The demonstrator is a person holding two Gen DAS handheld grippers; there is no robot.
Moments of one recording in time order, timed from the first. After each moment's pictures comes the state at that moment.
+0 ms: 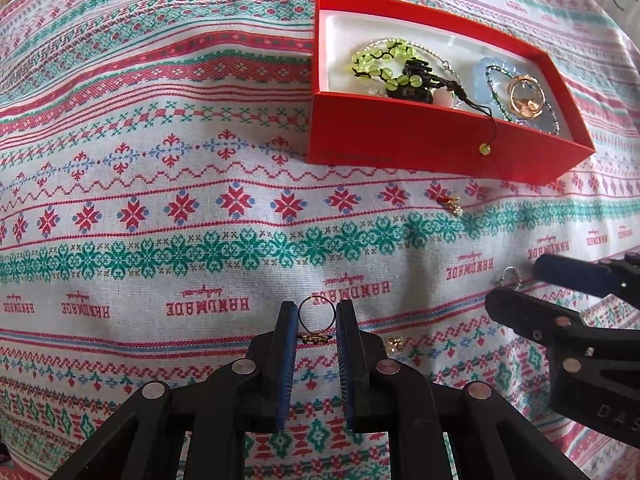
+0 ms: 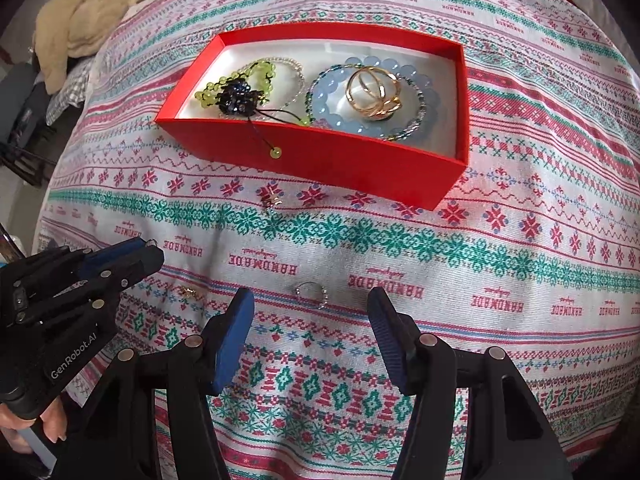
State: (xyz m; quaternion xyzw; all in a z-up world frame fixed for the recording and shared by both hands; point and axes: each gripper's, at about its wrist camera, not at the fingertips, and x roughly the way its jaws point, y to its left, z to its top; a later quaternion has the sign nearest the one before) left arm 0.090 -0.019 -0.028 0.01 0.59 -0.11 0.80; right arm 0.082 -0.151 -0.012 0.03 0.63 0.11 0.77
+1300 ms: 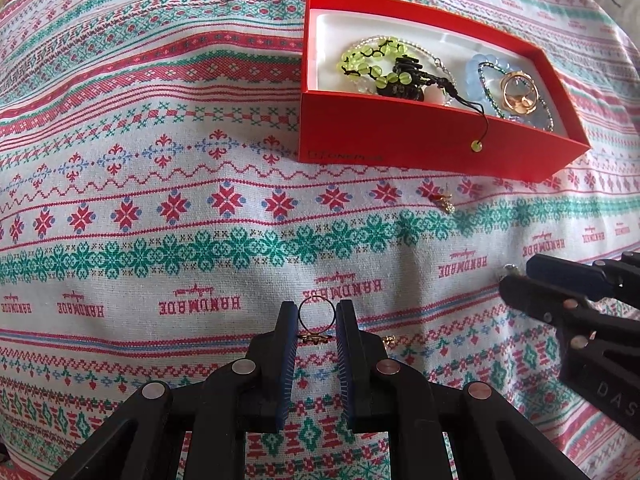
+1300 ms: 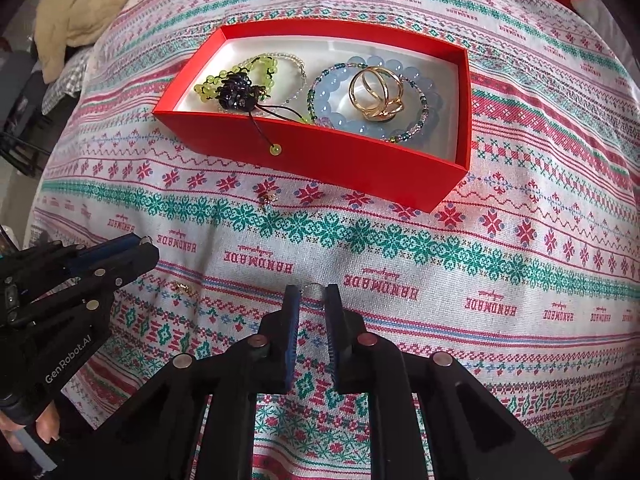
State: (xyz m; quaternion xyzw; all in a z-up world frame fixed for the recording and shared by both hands) left arm 0.089 -0.025 -0.026 0.01 0.59 -0.10 0.80; right arm 0.080 -0.147 -0.009 0.01 0.63 0.10 0.77
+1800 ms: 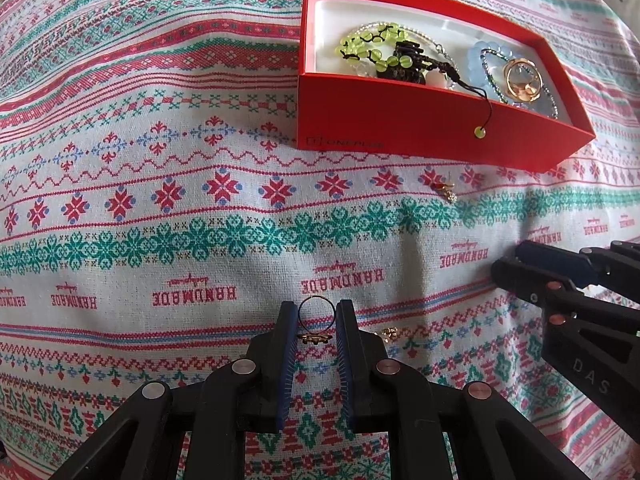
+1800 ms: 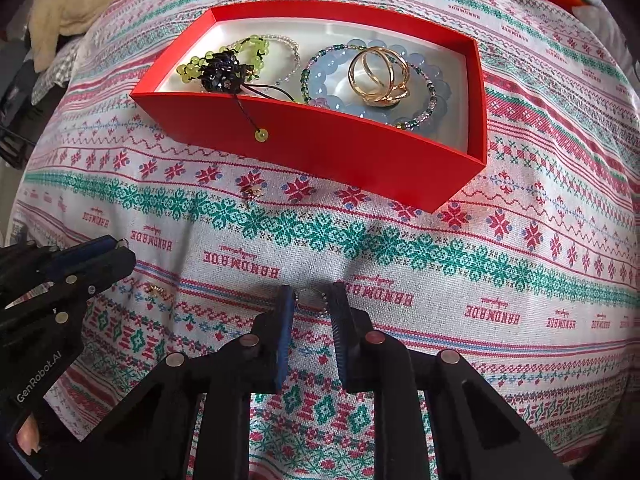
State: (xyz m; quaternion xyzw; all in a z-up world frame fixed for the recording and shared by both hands) left arm 0.085 -0.029 -0.034 0.02 0.60 -0.10 0.80; right arm 0.086 -0.147 -0.028 -0.01 0.63 0.09 0.77
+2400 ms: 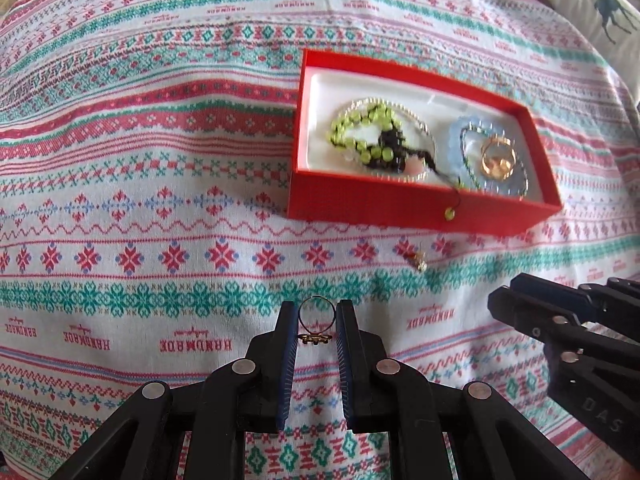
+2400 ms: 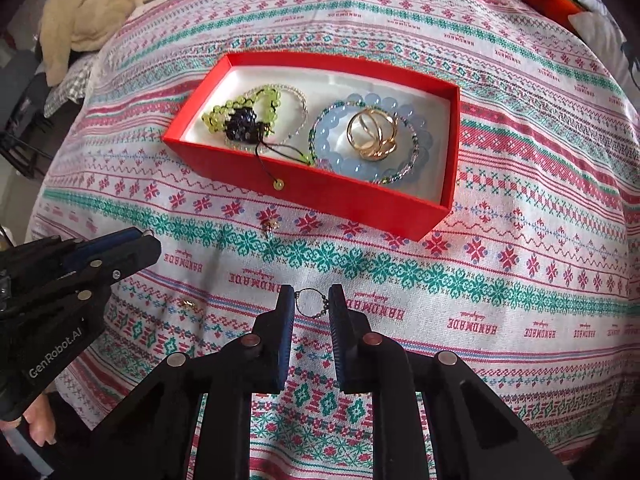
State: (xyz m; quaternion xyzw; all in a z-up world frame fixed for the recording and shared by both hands) left arm 0.106 -0.026 -0.002 -0.03 0.56 -0.11 0.82; right arm 0.083 -0.157 0.012 0.01 0.61 0.10 0.78
